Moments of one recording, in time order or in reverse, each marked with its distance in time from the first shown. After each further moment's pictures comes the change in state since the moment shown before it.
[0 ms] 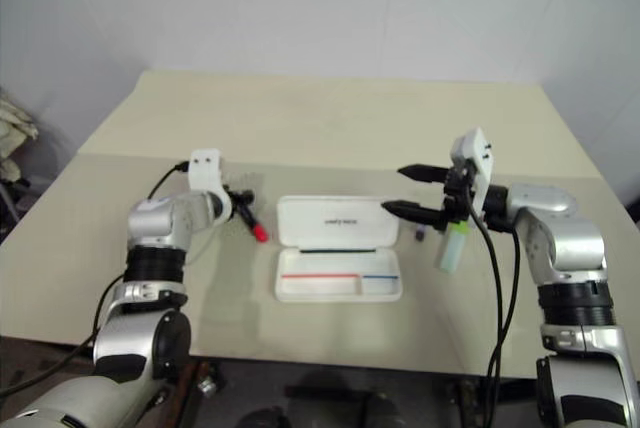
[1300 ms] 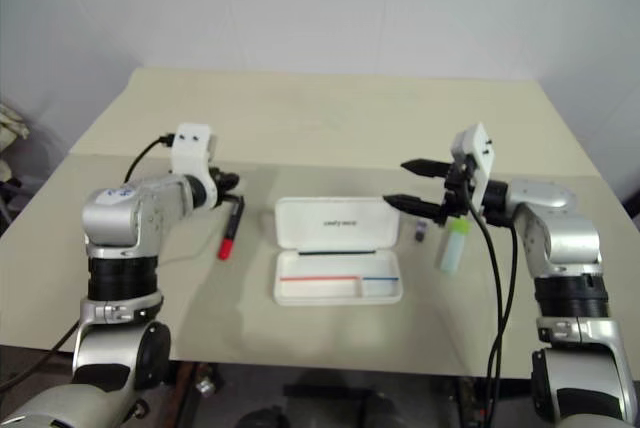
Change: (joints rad) left arm 0.105 0.042 -0.054 -0.505 -0.064 0.320 -0.096; right arm -0.038 0.011 0.001 0.074 -0.030 -0.058 0.001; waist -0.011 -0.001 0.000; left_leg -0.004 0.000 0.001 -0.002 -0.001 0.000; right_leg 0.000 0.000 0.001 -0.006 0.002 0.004
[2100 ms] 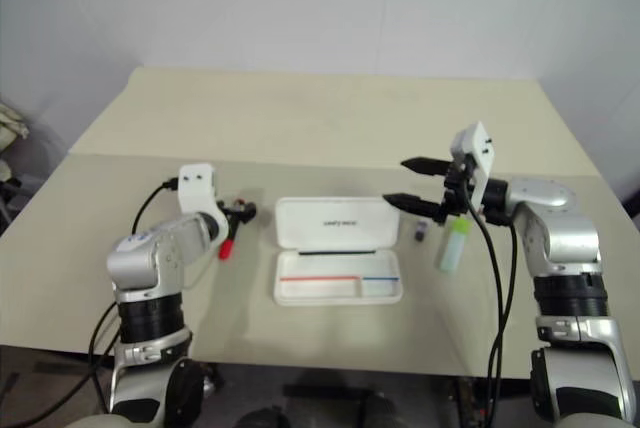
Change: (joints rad) left arm 0.156 -0.160 0.087 -0.091 0.041 -0.033 0.174; right arm 0.000 0.002 0.000 0.003 -0.013 -0.009 0.001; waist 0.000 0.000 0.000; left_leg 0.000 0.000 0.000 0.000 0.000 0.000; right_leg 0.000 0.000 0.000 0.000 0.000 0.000
